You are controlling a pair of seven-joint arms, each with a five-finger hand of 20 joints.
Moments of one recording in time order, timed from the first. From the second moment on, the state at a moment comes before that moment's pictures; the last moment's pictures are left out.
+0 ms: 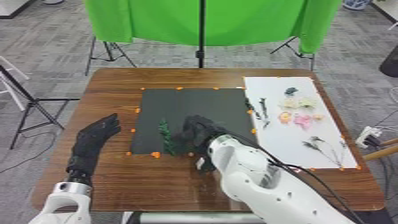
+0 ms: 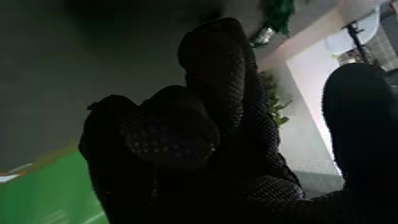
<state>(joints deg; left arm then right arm) 123.2 -68.1 -96.3 -116.2 65.1 5.6 8.9 -72.5 -63.5 38.0 -105.6 -119.0 -7.9 32.1</state>
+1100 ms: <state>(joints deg) 124.8 -69.8 -97.3 -117.3 65.6 5.2 8.6 -84.3 -62.8 54.5 -118.9 -116.0 -4.8 27.6</state>
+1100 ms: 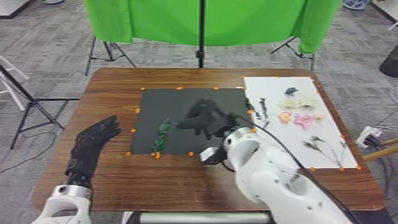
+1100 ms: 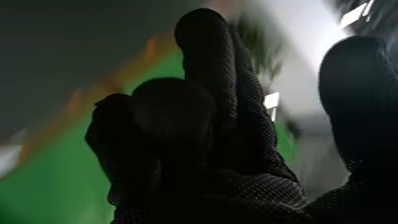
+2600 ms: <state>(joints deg) 126.3 -69.9 -98.0 -118.0 66.5 3.8 7.4 -117.2 -47.2 91.6 -114.9 -135.8 8.6 36.6</state>
